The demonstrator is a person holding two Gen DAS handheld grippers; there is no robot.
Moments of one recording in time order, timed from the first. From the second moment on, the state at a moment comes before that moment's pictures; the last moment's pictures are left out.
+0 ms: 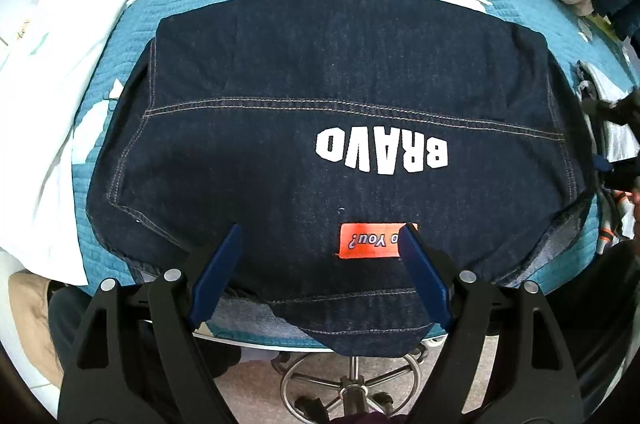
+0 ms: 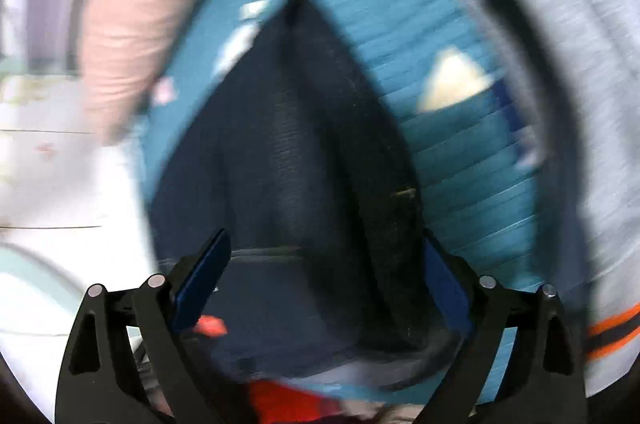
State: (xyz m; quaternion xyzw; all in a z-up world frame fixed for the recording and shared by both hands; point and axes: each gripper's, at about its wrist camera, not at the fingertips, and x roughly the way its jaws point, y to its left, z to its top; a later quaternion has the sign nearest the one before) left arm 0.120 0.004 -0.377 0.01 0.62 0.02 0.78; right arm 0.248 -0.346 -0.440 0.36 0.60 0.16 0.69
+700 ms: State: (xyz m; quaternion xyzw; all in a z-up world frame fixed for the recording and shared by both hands) left arm 0.206 0.002 -0.351 -0.02 0.60 -0.02 0.80; right arm 0.243 -0.307 -0.447 0.27 0.65 0.06 0.71
